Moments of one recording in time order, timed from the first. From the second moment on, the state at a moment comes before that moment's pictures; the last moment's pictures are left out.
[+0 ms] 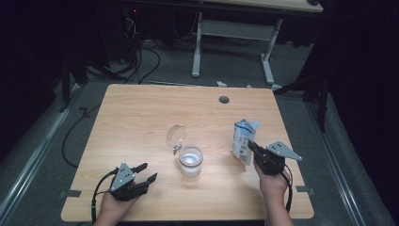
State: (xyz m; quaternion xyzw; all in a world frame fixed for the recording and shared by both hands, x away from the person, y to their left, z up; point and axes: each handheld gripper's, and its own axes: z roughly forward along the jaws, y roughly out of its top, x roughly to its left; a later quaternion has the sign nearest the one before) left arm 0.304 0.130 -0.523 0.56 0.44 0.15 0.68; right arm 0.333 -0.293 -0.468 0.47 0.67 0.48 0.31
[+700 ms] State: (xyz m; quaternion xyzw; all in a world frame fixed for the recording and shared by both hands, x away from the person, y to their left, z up) left arm 0.299 0.148 -0.519 0.53 0.46 0.17 0.69; right arm 0.330 -0.318 -0.484 0.47 0.63 0.52 0.33
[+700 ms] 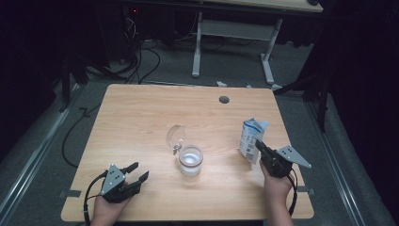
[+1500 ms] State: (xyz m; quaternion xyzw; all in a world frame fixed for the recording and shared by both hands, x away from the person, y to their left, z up) left arm 0.297 0.149 -0.514 0.53 0.46 0.16 0.69; right arm 0.324 -0.313 -0.498 0.48 0.64 0.50 0.34
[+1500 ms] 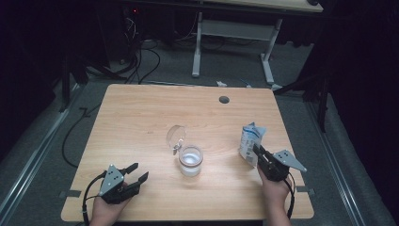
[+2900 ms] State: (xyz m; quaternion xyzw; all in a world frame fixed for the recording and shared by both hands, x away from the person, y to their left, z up) left arm 0.310 0.139 -0.519 0.55 0.48 0.17 0.66; right arm 0.317 -0.305 -0.501 0.50 0.65 0.45 0.35
